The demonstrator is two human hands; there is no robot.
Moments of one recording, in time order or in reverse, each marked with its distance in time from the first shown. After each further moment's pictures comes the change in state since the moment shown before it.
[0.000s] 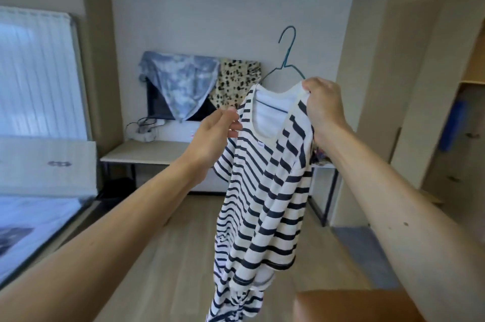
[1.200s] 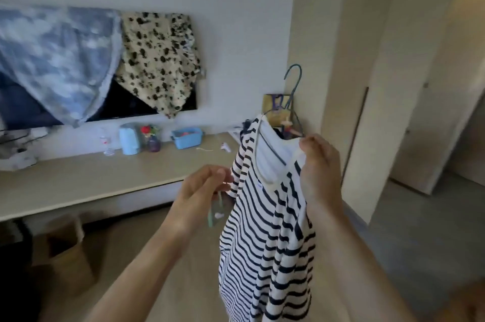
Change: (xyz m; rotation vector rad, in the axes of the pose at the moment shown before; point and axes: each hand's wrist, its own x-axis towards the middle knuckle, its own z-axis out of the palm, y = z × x) left_hand 0.442 -0.326 0.111 -0.151 -0.326 -0.165; right_hand 0.311 0.417 0.092 -0.174 0.368 0.029
